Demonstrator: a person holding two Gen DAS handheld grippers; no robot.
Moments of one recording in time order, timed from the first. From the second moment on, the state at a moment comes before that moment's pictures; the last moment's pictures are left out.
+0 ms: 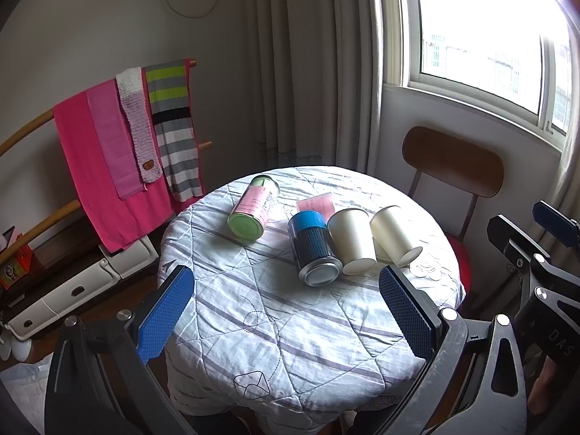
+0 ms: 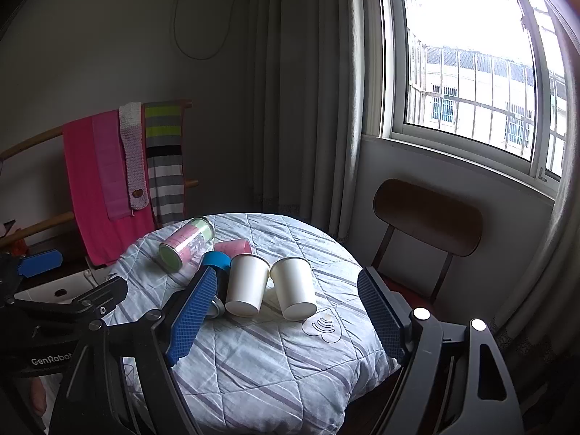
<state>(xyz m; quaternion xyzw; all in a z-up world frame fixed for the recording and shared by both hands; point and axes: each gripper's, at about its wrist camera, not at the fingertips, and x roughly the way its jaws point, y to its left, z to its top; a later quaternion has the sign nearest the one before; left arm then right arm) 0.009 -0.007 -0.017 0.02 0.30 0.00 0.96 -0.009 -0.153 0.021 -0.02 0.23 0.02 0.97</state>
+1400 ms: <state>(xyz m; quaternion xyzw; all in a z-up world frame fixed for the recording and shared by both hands) 0.036 -0.027 -0.034 0.01 0.29 0.03 0.96 0.022 -0.175 -0.007 0.00 0.23 0.05 0.97</state>
